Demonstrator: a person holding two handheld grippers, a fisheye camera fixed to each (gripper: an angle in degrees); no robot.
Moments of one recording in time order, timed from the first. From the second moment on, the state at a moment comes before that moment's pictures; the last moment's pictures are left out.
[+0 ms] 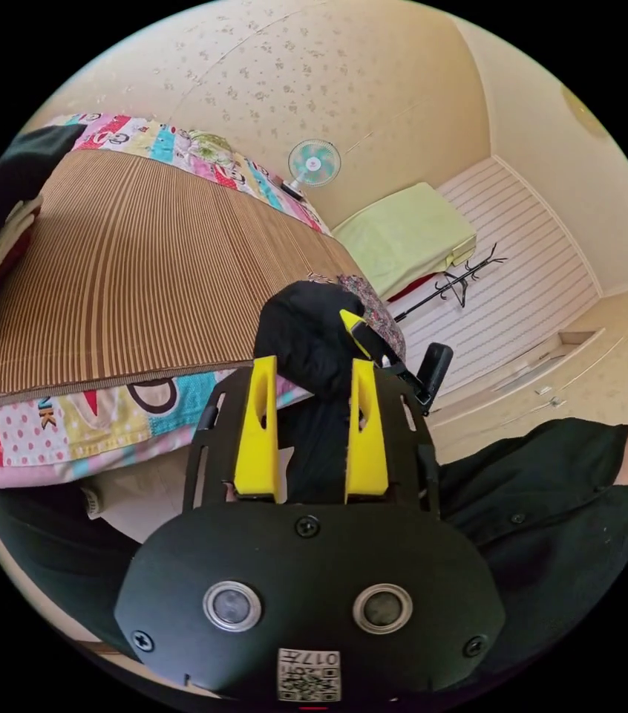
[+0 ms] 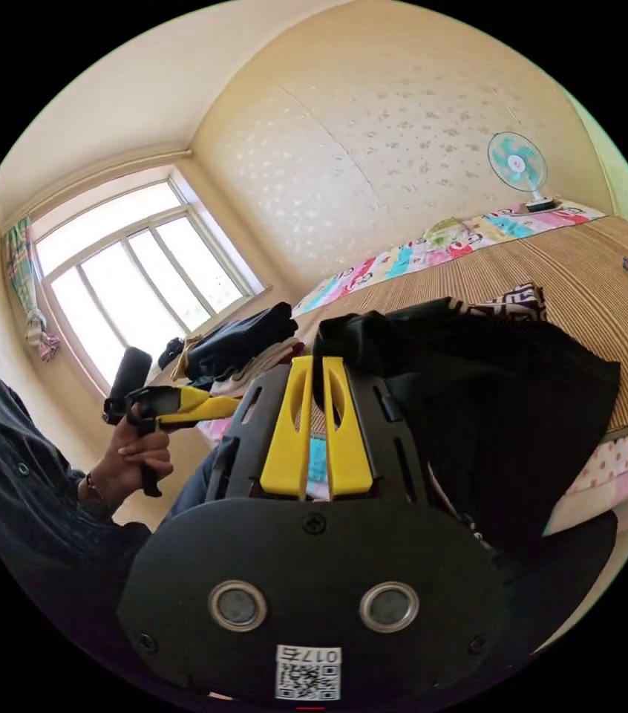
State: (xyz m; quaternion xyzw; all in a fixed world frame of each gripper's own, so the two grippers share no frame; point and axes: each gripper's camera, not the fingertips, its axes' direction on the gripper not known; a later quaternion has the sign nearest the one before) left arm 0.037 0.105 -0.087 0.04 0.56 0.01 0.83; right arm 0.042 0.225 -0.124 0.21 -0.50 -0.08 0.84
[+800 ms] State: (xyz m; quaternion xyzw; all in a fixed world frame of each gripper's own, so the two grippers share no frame) left arm 0.063 0.092 -0.036 0.01 0.67 -0.01 0.74; right arm 0.334 0.151 0.063 -0.06 -0.73 0.25 0.63
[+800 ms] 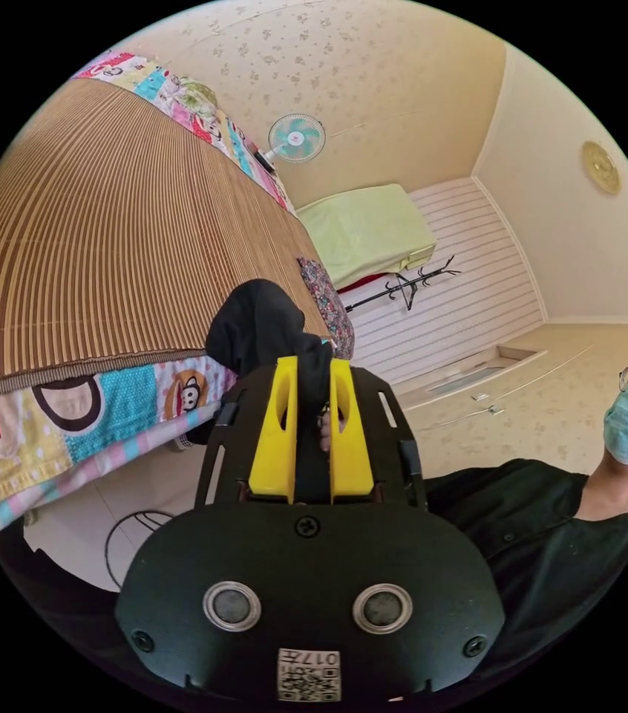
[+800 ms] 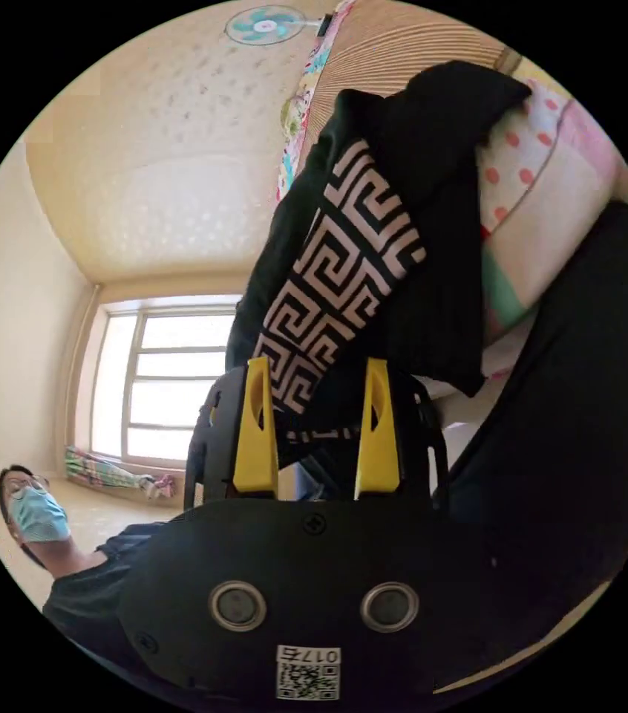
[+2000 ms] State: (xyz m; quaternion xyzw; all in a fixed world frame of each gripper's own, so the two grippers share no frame) left arm -0.062 0.243 -0.151 0.27 0.70 0.02 0.66; right arm 0.370 0.158 -0.092 0.08 -0.82 0.06 0.56
